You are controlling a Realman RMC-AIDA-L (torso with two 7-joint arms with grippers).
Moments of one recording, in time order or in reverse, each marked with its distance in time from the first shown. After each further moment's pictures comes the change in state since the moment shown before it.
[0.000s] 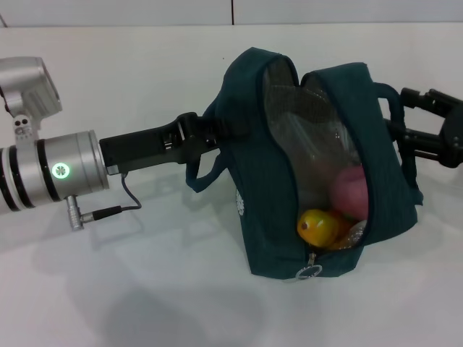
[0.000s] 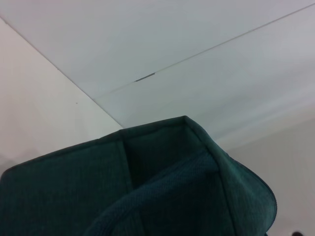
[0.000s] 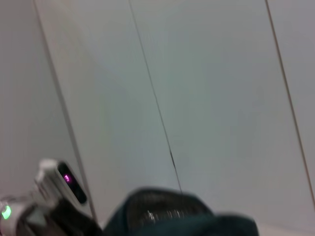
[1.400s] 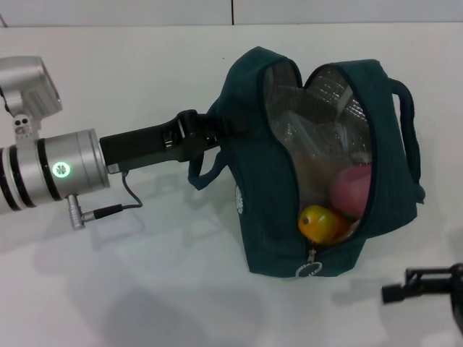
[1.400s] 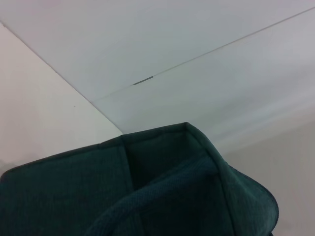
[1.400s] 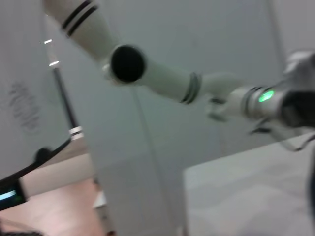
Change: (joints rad) left arm 0.001 -0.001 0.003 -0.003 -0.015 -0.003 0.000; right arm -0.015 -0.059 -0.105 0.036 -0.328 -0.485 -0.150
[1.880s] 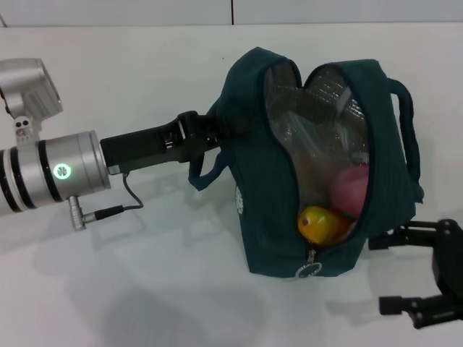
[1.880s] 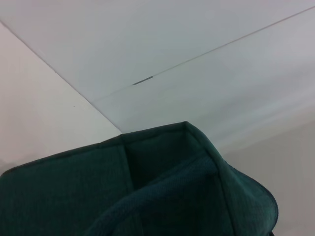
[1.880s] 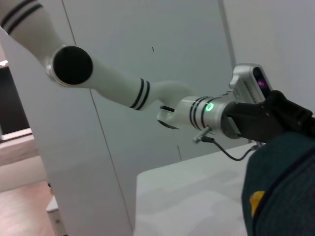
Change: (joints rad) left arm -0.003 0.000 -0.001 -0.014 -0.003 0.000 0.016; right arm 0.033 0.022 0.079 0.016 -0.002 0.108 -0.006
